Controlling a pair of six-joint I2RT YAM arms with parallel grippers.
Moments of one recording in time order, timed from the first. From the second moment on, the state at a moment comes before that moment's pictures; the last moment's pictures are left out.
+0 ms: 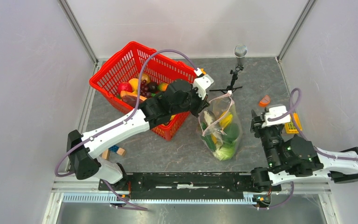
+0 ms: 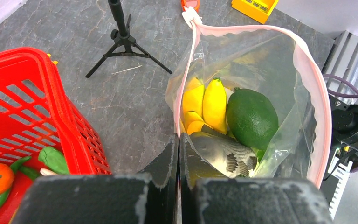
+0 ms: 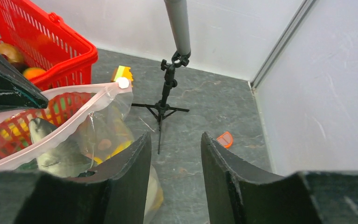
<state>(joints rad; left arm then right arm) -0.98 1.45 1.38 -0.30 0.04 -0.05 1.62 0.48 0.87 -0.15 1.52 -0.43</state>
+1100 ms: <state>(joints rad) -0.96 1.52 1.45 -0.29 0.16 -0.02 0.78 0.60 1.01 -0.26 0.86 -0.28</state>
